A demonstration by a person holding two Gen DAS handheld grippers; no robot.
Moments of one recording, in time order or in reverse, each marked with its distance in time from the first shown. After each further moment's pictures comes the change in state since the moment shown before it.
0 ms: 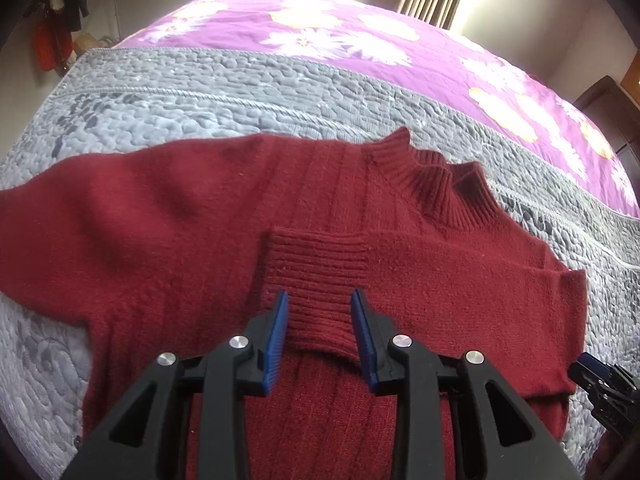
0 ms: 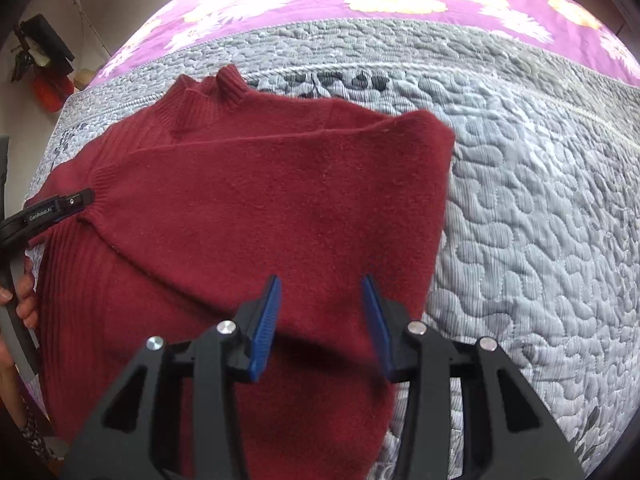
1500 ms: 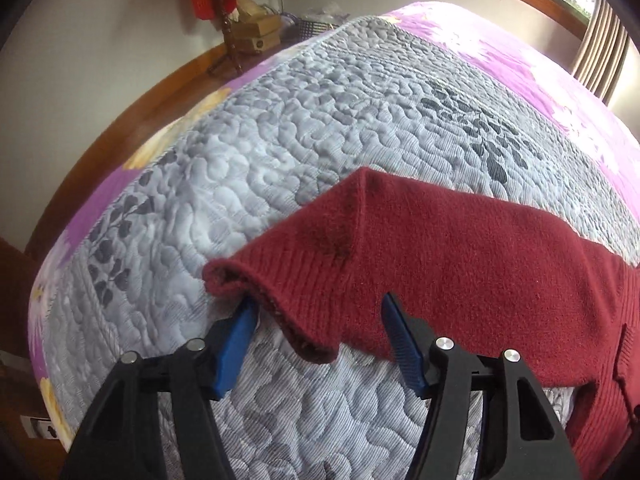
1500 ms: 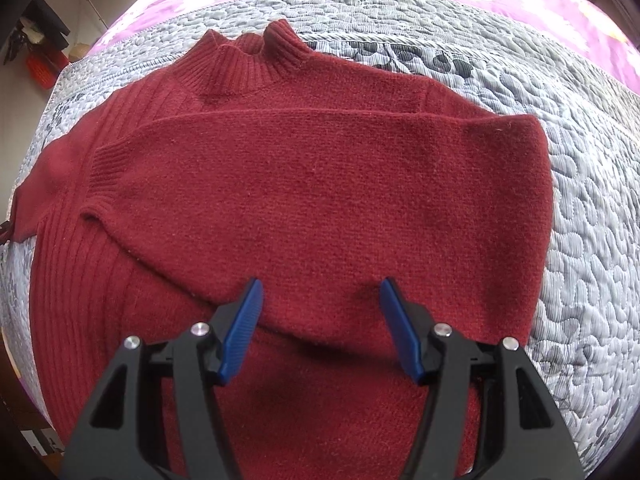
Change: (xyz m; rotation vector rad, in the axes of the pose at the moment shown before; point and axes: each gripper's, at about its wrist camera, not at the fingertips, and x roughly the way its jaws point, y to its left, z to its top) left arm -0.087 0.404 0.008 -0.285 -0.026 0.364; right arm 0.038 0.075 0.018 -0.040 0.077 -0.022
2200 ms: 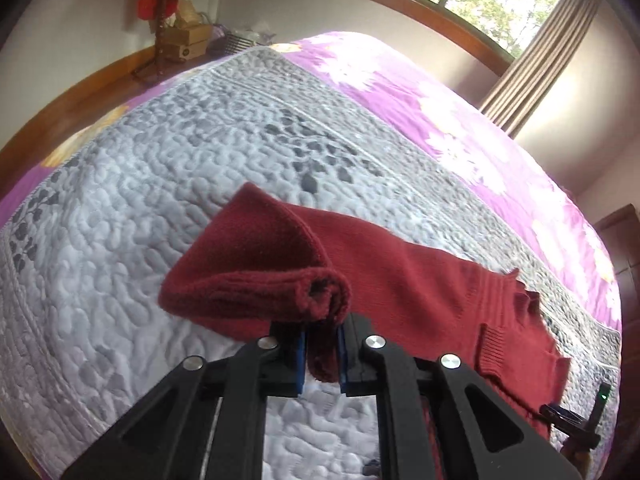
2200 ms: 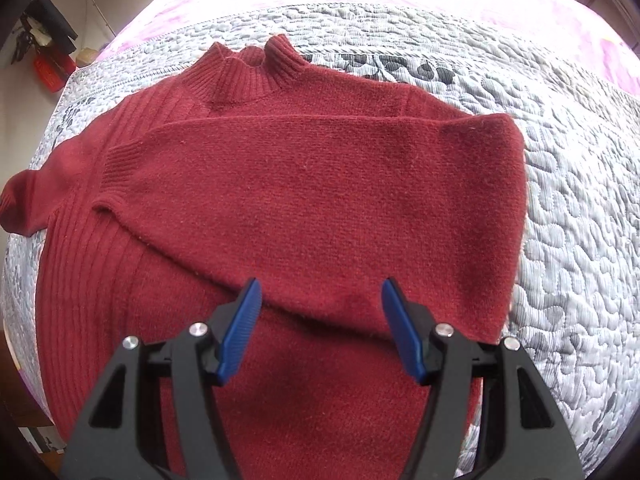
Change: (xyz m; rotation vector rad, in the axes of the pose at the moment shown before) left arm -0.100 -0.105 -0.032 -0.027 -0.083 -0.484; right arm -0.028 -0.016 -0.019 -0.010 -0.050 0.012
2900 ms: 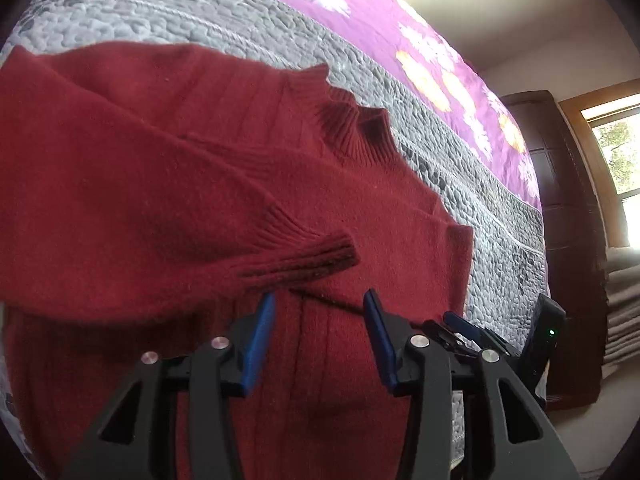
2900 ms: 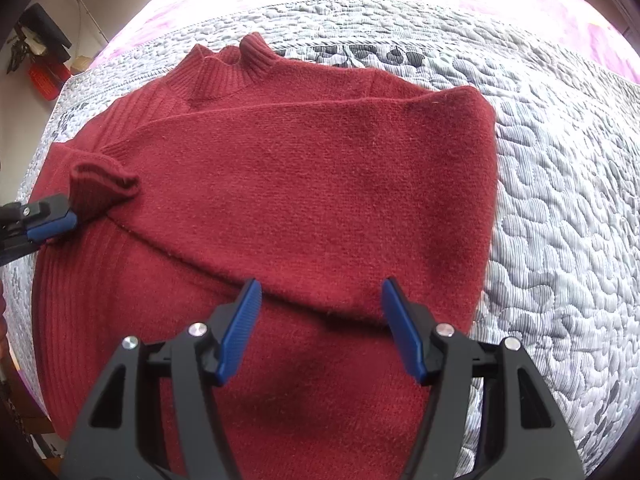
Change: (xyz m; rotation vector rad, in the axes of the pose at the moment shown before) left arm 0.120 -0.211 -0.115 0.124 0.453 -0.368; right arm 0.002 -0.019 -0.015 0.037 -0.001 0.000
